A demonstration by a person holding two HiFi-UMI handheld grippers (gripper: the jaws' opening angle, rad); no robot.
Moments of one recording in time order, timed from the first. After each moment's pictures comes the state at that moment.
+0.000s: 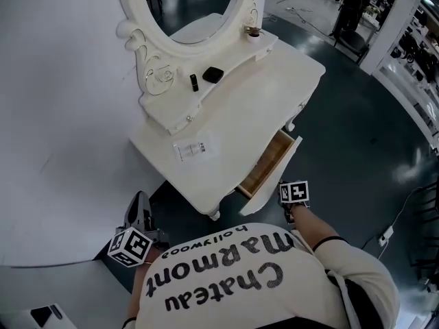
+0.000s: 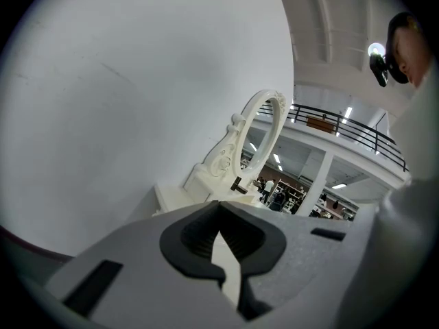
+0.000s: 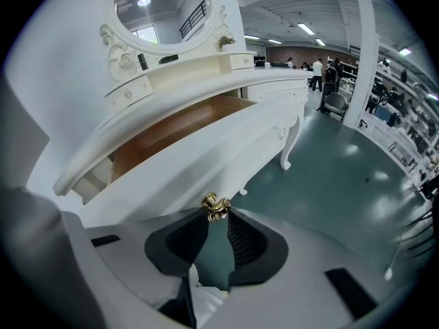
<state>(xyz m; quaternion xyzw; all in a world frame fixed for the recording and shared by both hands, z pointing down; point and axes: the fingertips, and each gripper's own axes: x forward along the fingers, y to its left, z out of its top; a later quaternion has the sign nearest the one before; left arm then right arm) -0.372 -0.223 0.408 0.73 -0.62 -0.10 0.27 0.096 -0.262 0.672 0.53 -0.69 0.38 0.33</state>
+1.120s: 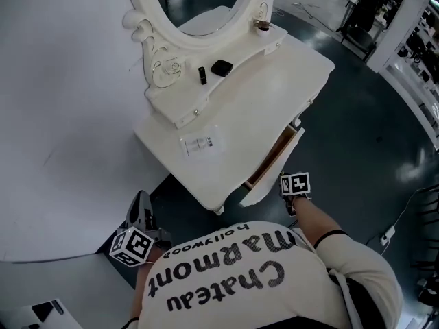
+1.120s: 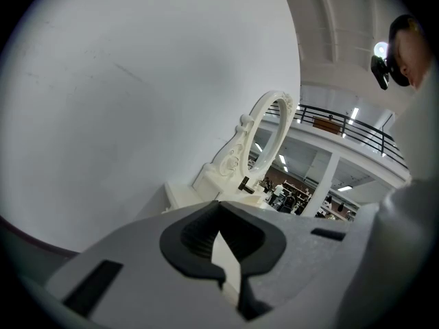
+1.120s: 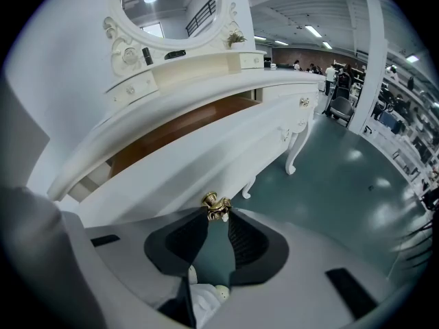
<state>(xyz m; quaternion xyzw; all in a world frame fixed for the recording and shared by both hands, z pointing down) -0.391 -0.215 0.419 0.71 -0.64 -0.10 0.28 0.074 -0.286 0.672 0.52 -0.69 0.37 0.34</state>
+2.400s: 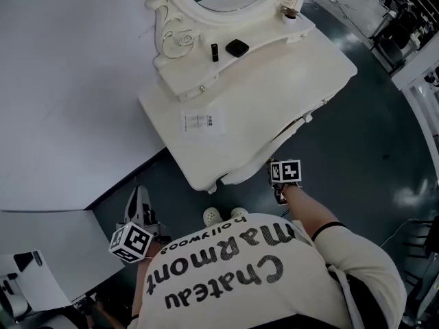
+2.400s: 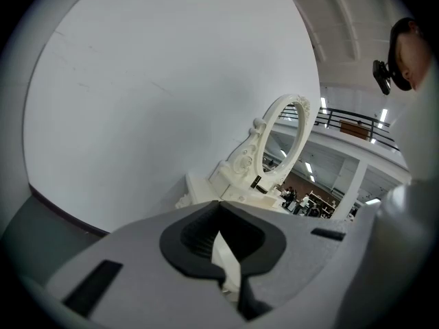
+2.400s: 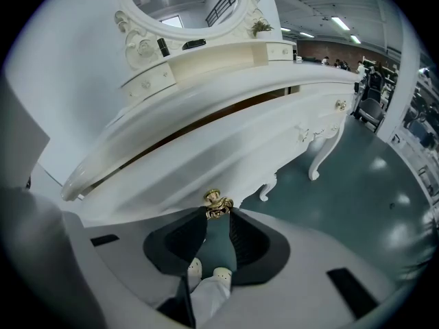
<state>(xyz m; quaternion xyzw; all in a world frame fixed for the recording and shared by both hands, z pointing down) -0.355 -0.152 0.430 0.62 -0.72 -0.12 0.31 0.043 -0.315 0.673 0.43 -0.74 0.37 0.36</state>
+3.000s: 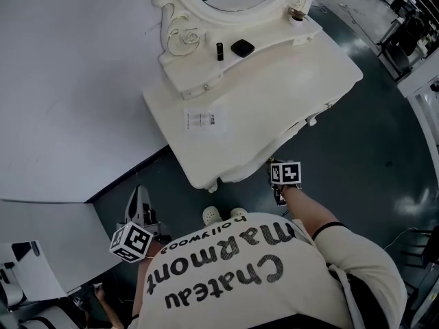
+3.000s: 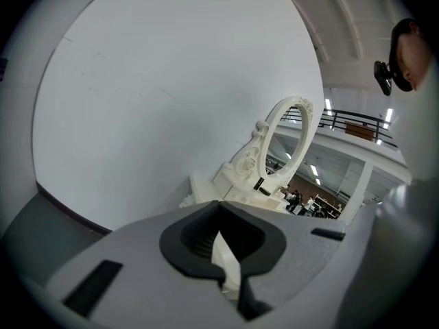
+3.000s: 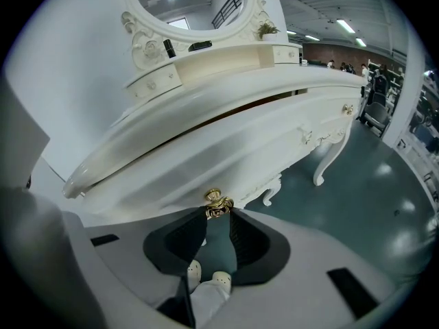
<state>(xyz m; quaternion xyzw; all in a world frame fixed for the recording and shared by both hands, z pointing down) -0.351 -0.140 0.428 0.59 -0.73 -0.13 0.30 0.036 -0.321 0.673 0.41 -0.76 0.36 0.36</state>
